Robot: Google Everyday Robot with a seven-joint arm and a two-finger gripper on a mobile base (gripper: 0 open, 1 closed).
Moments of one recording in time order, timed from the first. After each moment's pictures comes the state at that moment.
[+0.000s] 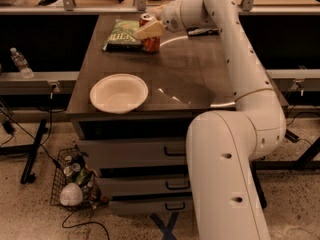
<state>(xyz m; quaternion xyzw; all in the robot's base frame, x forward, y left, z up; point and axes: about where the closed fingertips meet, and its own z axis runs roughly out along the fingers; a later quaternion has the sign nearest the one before) 0.851 0.026 0.912 -0.51 0.63 0.27 0.52</state>
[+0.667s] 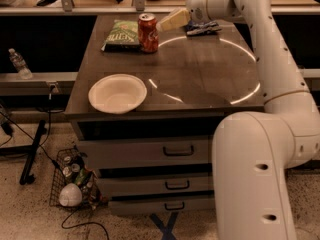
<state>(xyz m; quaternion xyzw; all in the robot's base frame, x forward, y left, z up) 0.857 -0.055 0.950 -0.45 0.66 0.22 0.56</state>
